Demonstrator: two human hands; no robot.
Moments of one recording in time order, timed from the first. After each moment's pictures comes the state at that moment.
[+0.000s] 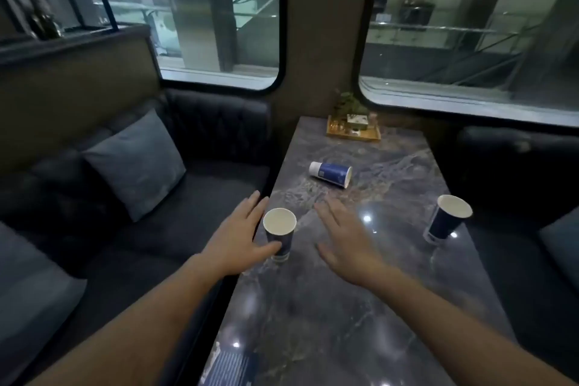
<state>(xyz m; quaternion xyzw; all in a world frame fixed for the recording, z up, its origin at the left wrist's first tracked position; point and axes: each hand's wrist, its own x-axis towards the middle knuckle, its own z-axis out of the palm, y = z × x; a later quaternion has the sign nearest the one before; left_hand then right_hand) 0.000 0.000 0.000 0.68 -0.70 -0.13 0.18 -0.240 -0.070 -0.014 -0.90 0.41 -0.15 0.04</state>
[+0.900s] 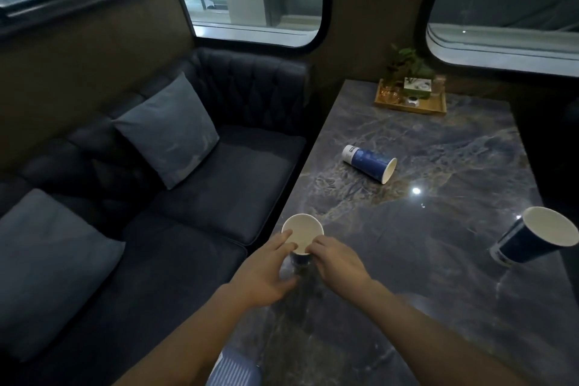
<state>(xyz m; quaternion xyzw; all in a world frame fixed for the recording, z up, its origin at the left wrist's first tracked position) -0.022 -0.050 -0.095 0.70 -0.67 -0.22 0.12 -0.187 -0.148 -0.120 -0.93 0.33 -0.07 0.18</state>
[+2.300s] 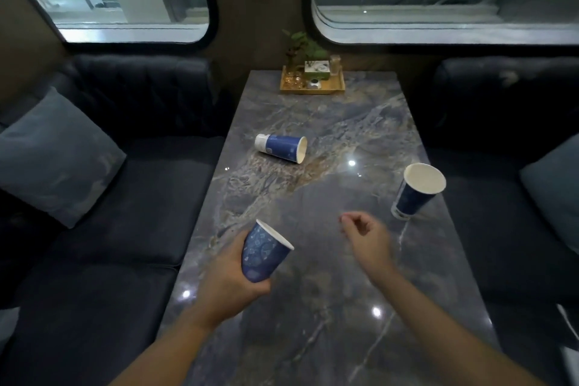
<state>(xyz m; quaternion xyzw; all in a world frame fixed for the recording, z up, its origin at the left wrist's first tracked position) -0.125 -0.098 -0.104 0.69 -0.59 -0.29 0.32 -0.369 -0.187 -0.104 -0.51 0.59 -0.45 0.43</state>
